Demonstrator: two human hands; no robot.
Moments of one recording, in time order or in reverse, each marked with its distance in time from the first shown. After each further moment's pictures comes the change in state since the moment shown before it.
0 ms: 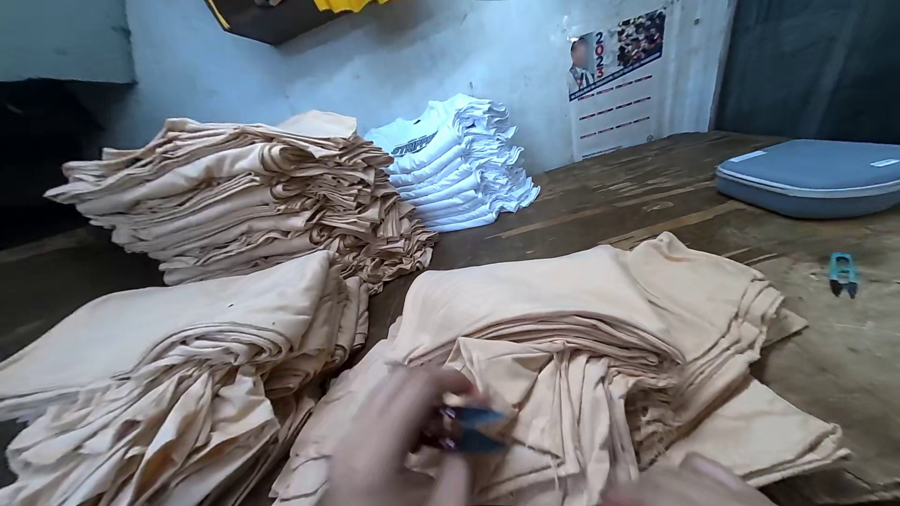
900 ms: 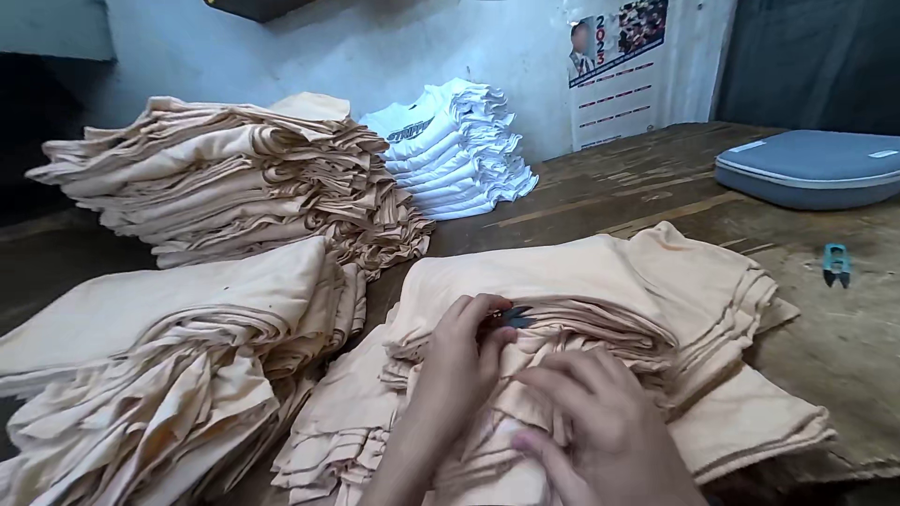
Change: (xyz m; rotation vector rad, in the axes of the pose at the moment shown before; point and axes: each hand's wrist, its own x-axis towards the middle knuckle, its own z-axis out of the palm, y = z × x) left_hand 0.039 -0.047 0.081 -0.043 -0.112 0.030; right_hand 0.059 0.012 0.053 -0.071 0.267 -0.147
